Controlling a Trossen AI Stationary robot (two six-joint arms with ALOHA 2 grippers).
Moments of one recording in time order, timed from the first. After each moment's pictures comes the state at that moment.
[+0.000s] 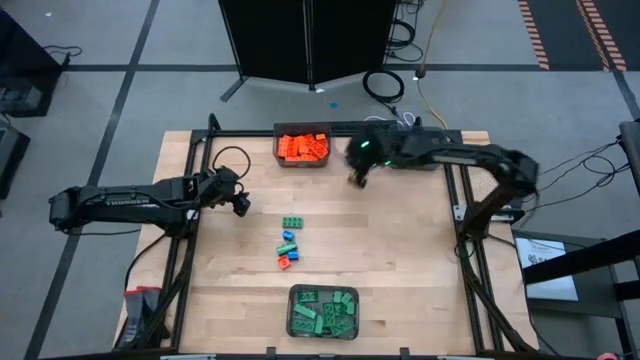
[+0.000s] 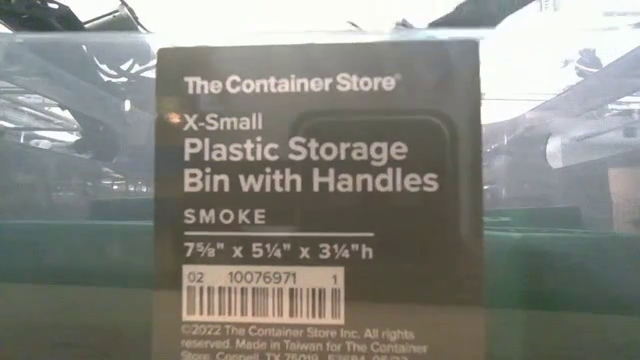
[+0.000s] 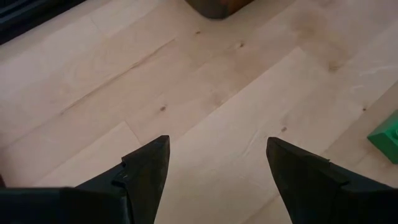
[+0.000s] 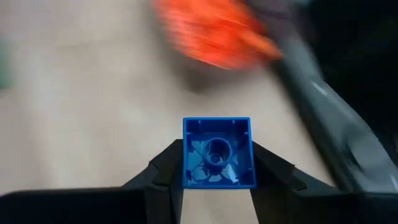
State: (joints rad) left arm 0.24 0.77 0.41 -0.59 -0.37 -0.52; right arm -0.40 1.61 1.16 -0.41 0.06 -0.11
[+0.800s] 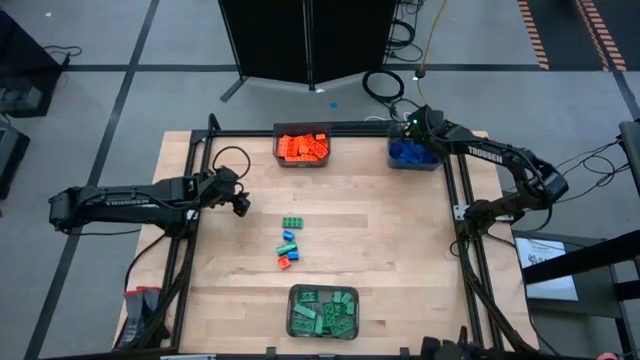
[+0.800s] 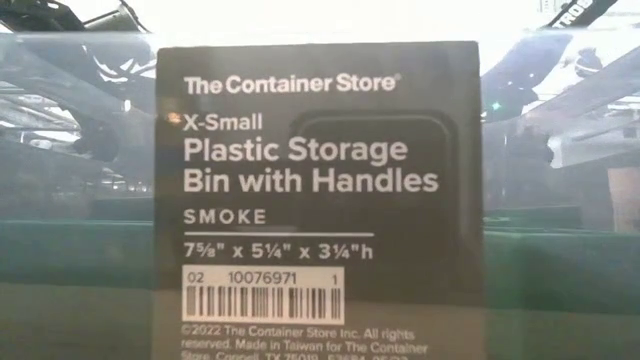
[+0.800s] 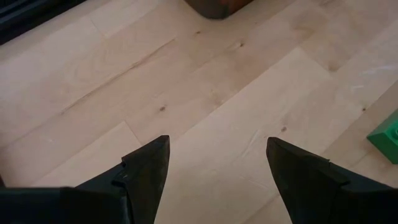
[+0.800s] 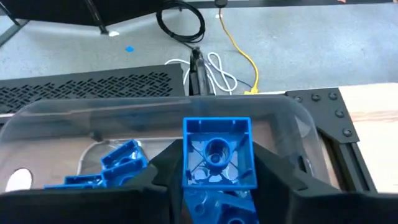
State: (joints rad) left arm 0.24 0.77 0.41 -0.59 -0.37 -0.52; right arm -0.92 1.38 0.80 -0.42 0.52 0.64
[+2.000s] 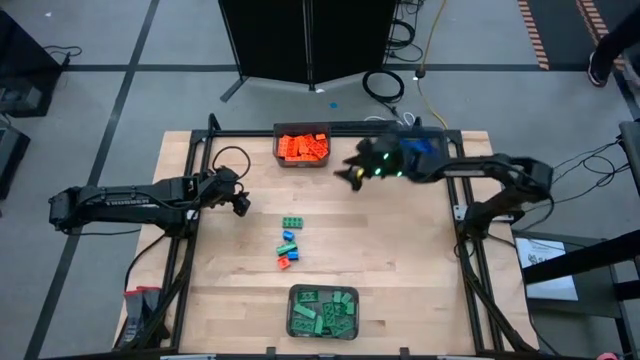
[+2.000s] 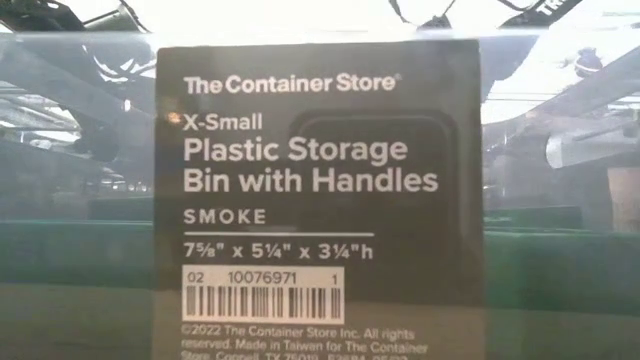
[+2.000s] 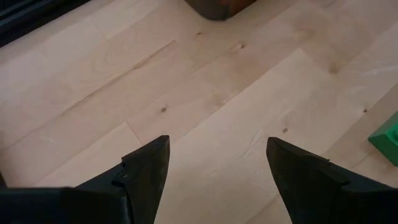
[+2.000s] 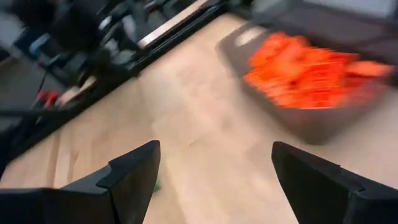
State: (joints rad) left arm 0.24 0.77 0.41 -0.58 -0.38 -0.52; right arm -0.42 1.48 0.80 0.24 -0.16 0.44
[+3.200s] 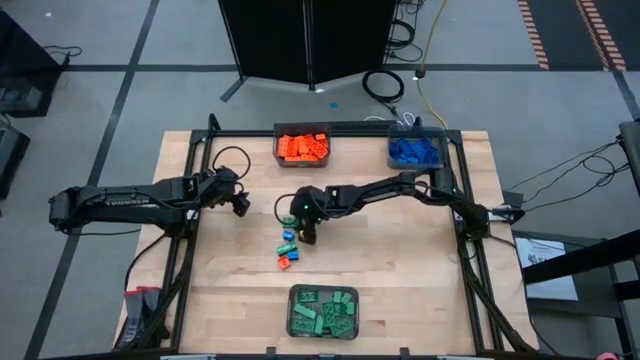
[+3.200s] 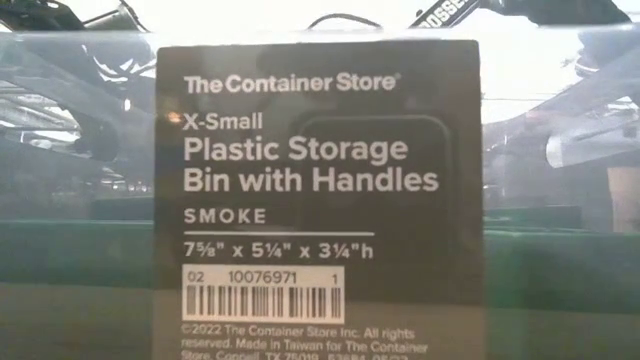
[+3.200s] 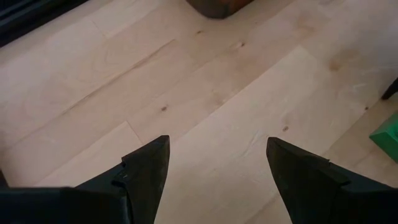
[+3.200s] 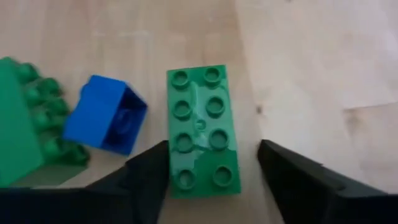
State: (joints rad) left arm 0.24 0.77 0.41 -0.59 -0.37 -0.51; right arm -0.09 2.25 1.49 -0.18 -0.04 0.09
